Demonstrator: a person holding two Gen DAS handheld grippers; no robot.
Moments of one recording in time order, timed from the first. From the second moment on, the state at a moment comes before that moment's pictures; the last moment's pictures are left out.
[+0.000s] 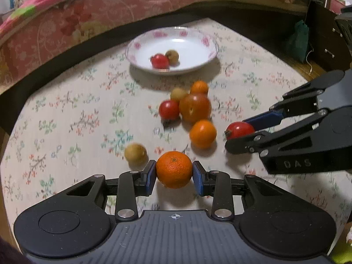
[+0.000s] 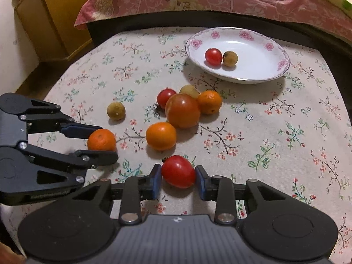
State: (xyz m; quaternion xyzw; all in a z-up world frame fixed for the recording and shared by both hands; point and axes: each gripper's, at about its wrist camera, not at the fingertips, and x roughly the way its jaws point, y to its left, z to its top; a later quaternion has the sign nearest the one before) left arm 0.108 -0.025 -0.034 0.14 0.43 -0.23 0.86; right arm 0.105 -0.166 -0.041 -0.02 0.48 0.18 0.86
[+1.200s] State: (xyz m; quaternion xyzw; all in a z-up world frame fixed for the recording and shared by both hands) left arm 0.217 -0.075 -0.010 0.11 0.37 -0.21 0.90; right arm 0.197 -0.212 0.006 0.05 0.40 0.11 0.91
